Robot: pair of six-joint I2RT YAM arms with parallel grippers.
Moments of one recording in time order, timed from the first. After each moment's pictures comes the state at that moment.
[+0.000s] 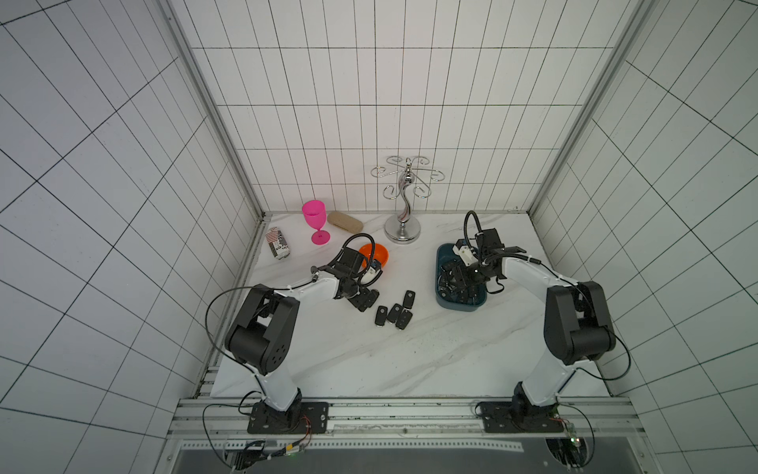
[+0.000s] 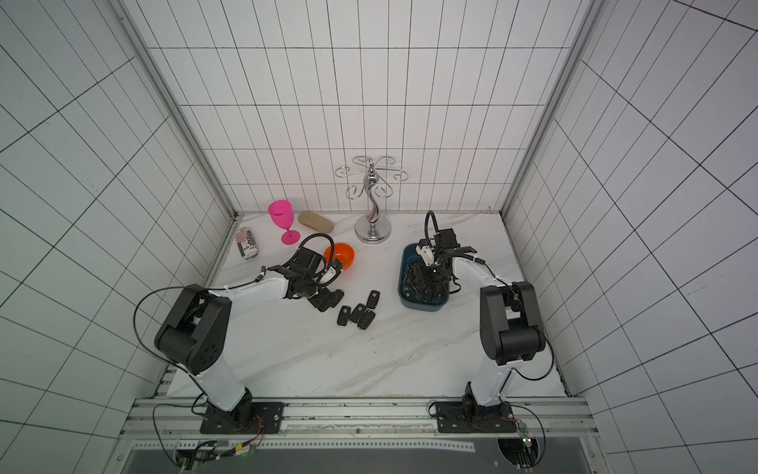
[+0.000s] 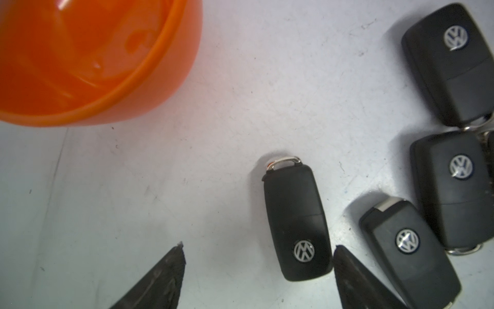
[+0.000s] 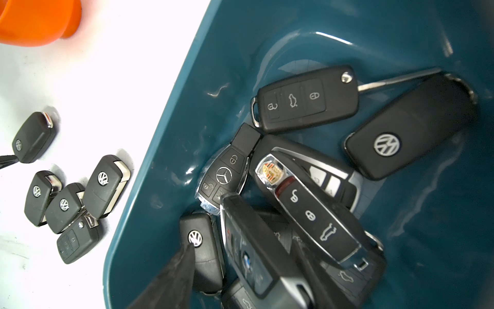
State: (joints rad) left arm -0.43 1.73 1.03 -0.42 0.14 0.33; right arm 0.17 1.75 1.18 -0.60 -0.32 -0.11
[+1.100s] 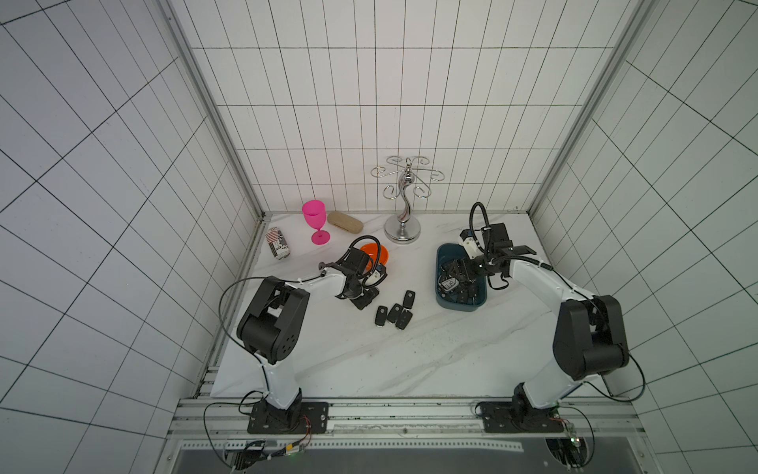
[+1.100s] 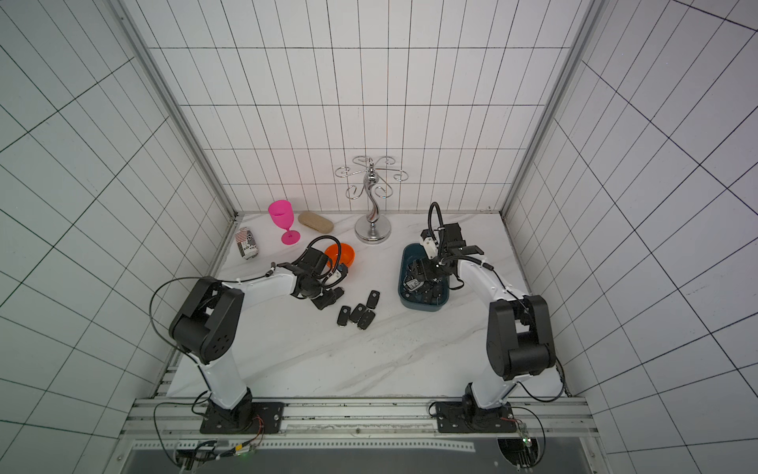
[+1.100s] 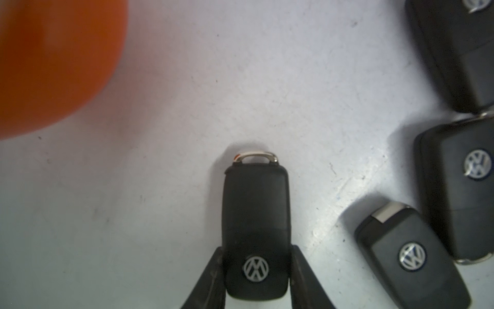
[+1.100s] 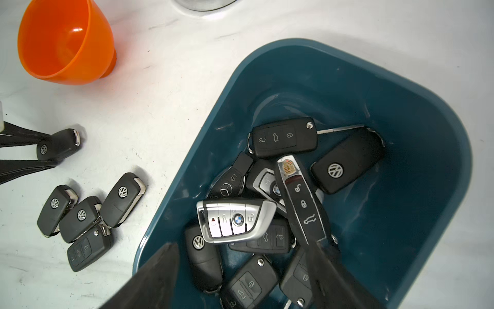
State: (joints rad) left arm -0.45 1.82 1.09 -0.49 0.16 0.37; right arm 0.17 1.64 1.18 -0.56 -0.29 -0.12
